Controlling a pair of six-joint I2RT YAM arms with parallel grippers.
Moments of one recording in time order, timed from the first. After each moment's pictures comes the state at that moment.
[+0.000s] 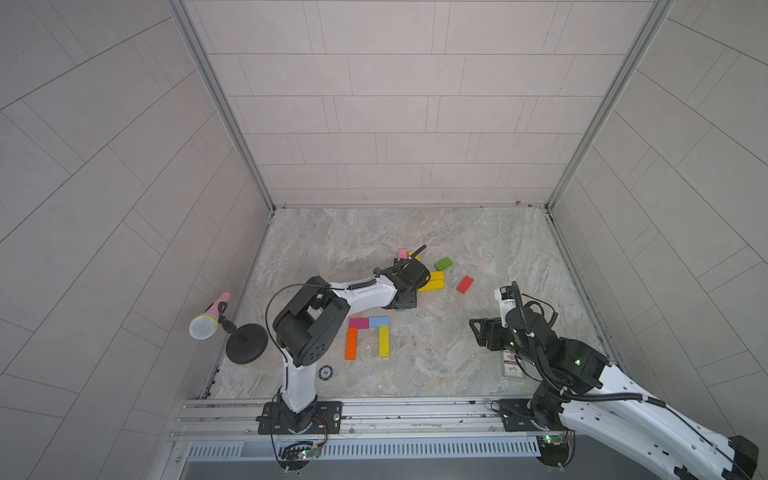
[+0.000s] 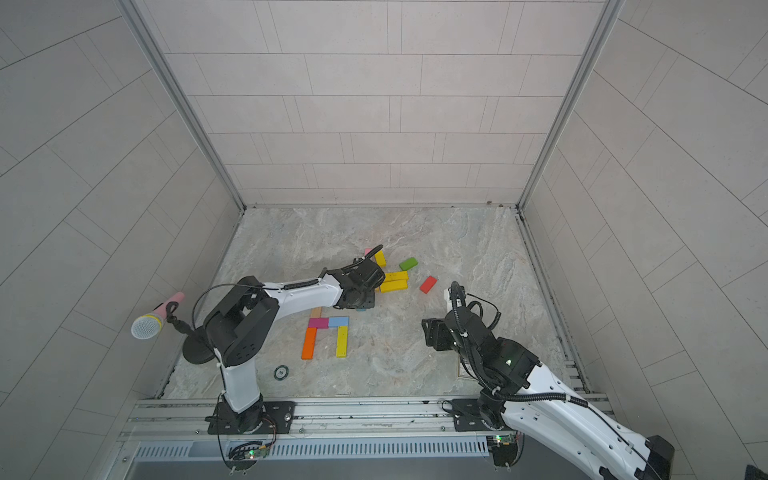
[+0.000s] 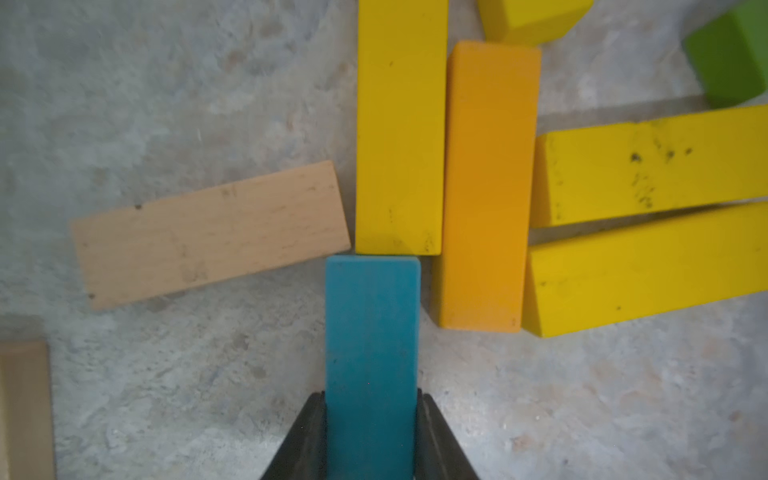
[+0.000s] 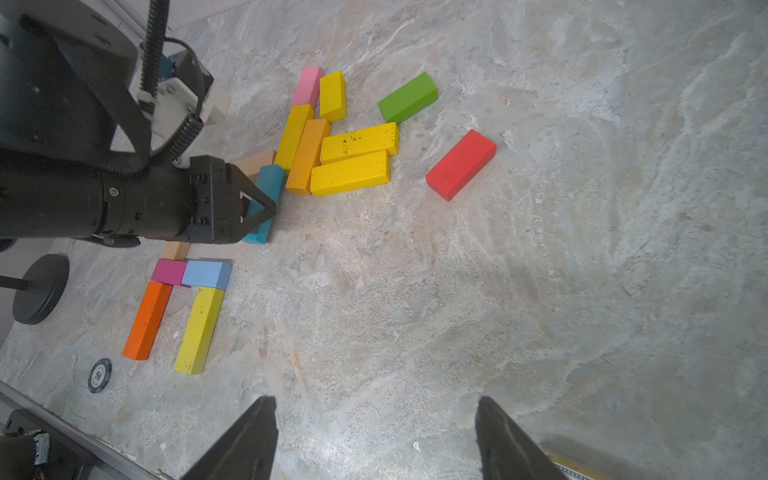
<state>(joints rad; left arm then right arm) -0.76 1.90 1.23 -0.54 -0.26 -0.71 0.75 0.60 0.55 -0.67 0.22 0.66</state>
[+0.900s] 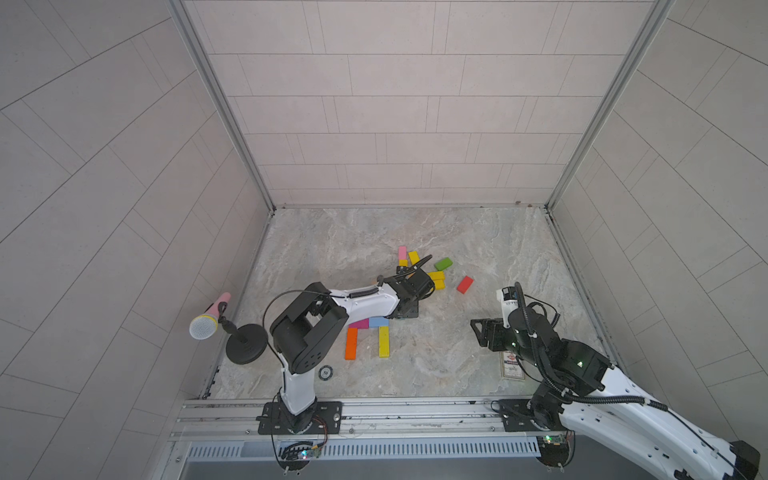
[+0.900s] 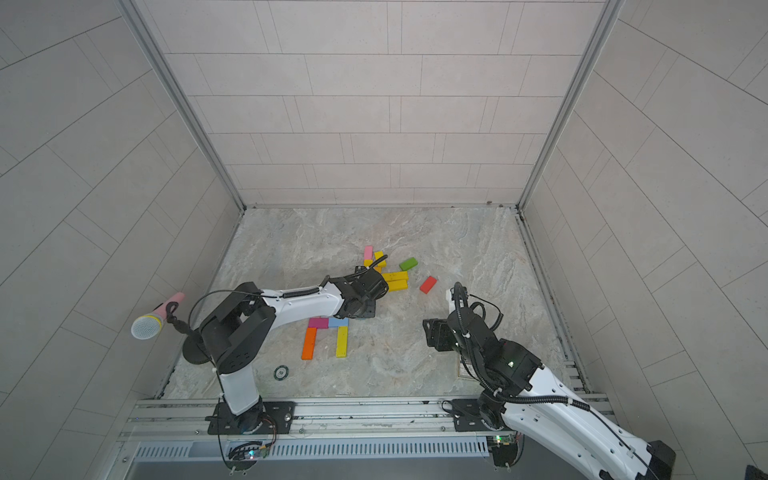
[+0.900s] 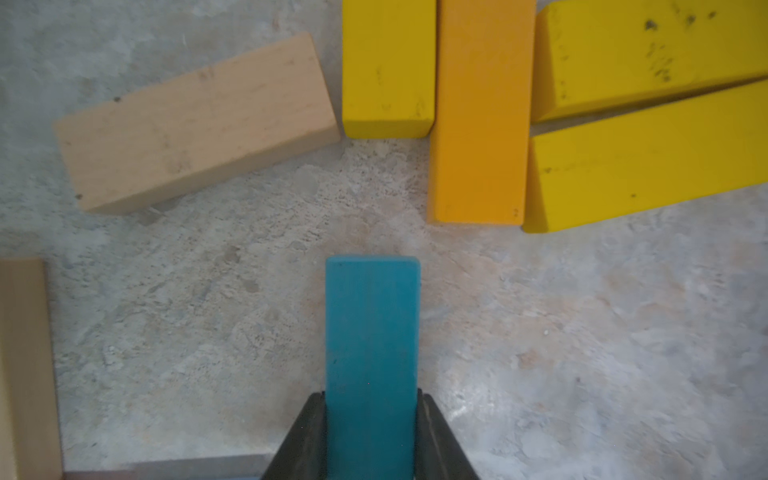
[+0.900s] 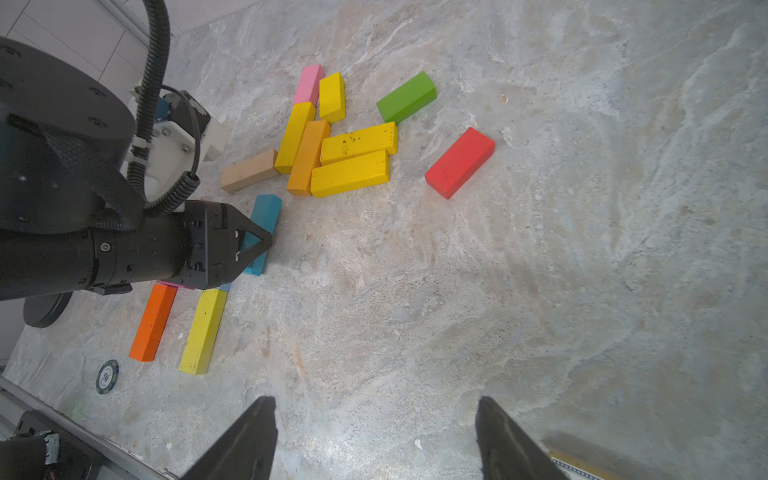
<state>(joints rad) -0.84 1.86 1.14 -0.56 -0.29 -0.77 0.74 0.58 0.54 -0.67 0.21 0.67</state>
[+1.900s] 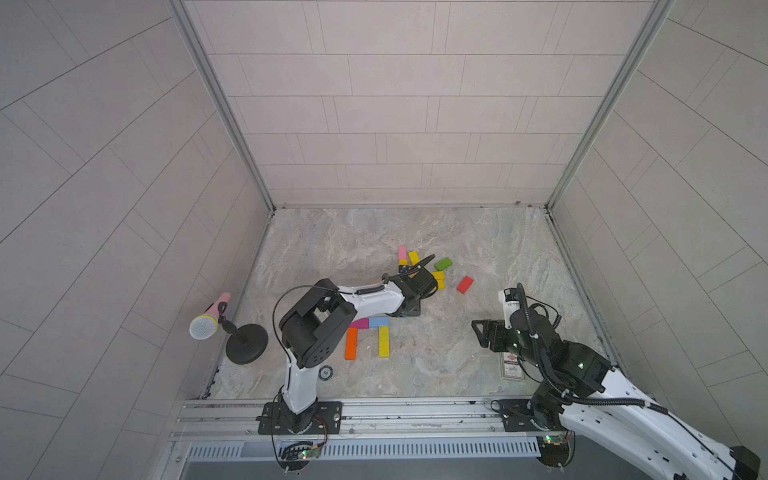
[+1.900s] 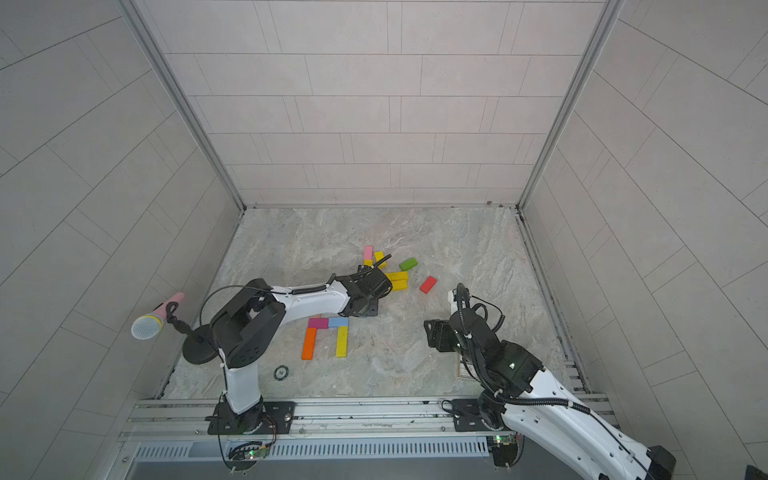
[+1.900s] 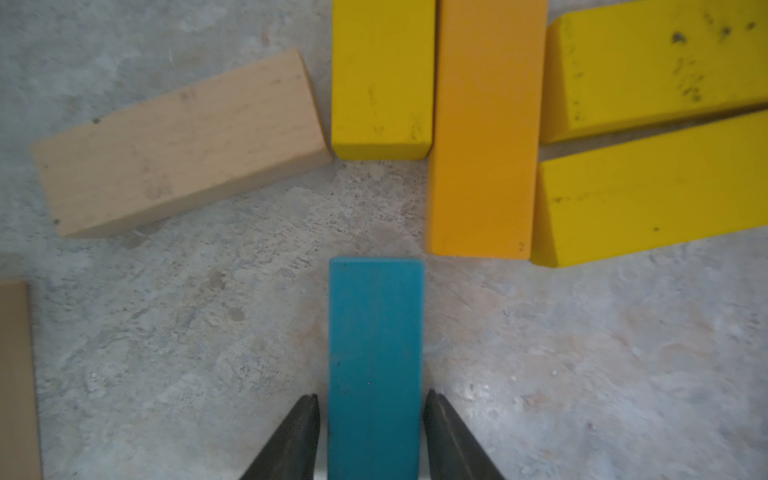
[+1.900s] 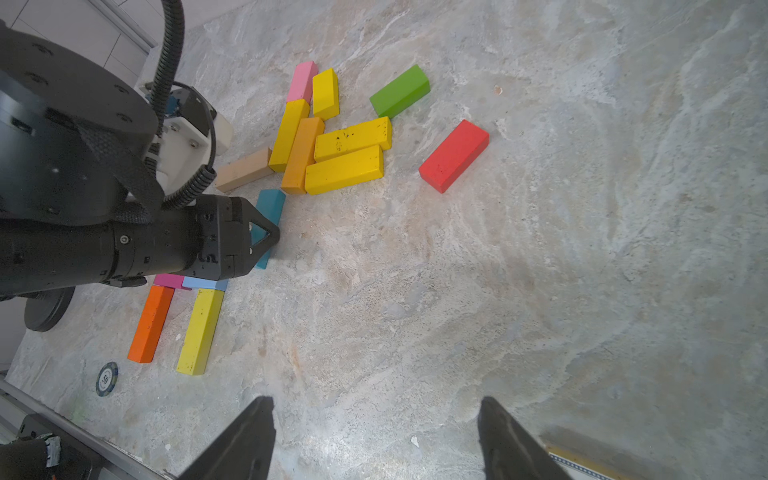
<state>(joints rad) -0.84 1.91 1.19 -0.57 -0.32 -0.77 0.72 0.56 0.52 -0.67 0.18 0.67</state>
